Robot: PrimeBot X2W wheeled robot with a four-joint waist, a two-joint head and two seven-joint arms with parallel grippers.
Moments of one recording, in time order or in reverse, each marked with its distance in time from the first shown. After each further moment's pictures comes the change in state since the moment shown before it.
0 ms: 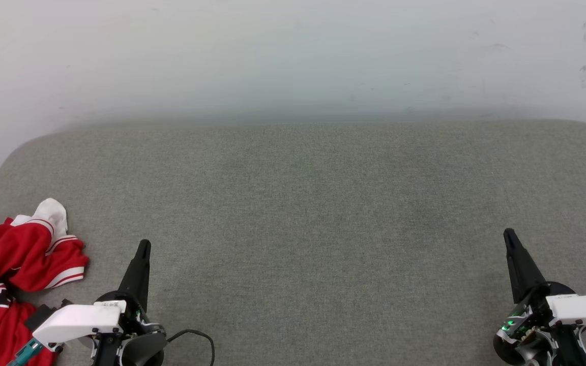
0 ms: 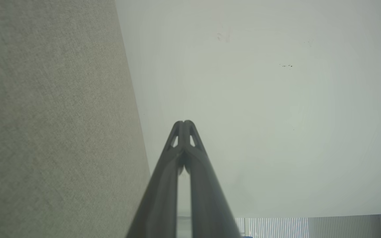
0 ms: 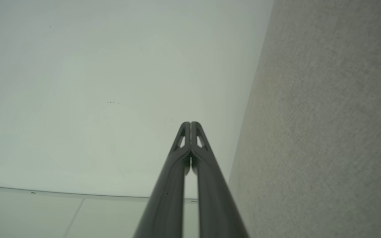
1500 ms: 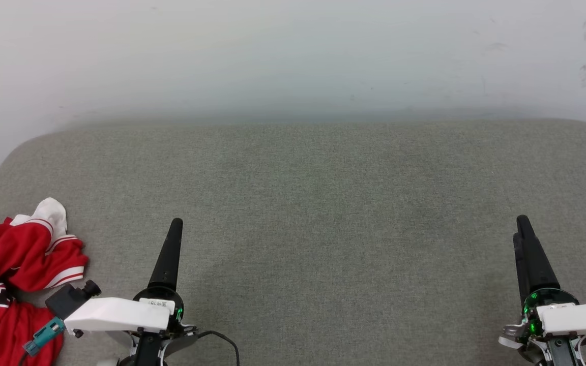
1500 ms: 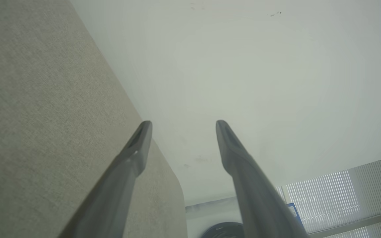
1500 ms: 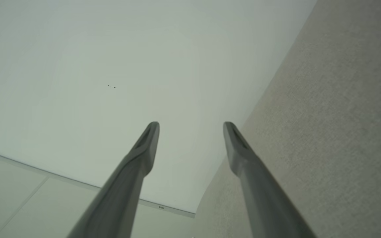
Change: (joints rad) left arm 0.038 0.001 -0.161 -0.136 0.239 0.002 -0.146; right arm 0.083 -0.017 0.067 -0.182 -0.216 0.000 -0.146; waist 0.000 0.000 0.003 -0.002
